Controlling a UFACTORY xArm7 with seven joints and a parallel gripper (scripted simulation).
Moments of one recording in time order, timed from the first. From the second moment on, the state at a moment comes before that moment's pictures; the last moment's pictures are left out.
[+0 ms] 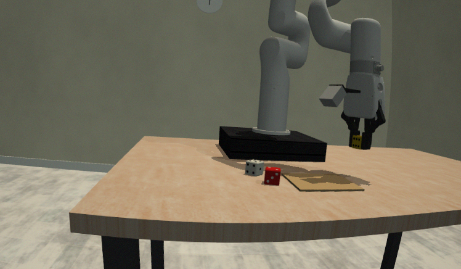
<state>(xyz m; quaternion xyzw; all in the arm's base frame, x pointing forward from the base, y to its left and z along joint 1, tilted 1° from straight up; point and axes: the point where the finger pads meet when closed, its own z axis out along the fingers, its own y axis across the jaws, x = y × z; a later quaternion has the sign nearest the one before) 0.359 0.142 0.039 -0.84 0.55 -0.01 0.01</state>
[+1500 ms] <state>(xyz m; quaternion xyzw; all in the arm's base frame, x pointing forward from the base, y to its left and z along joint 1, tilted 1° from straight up) 0.368 0.125 0.070 -0.65 0.76 0.00 0.01</state>
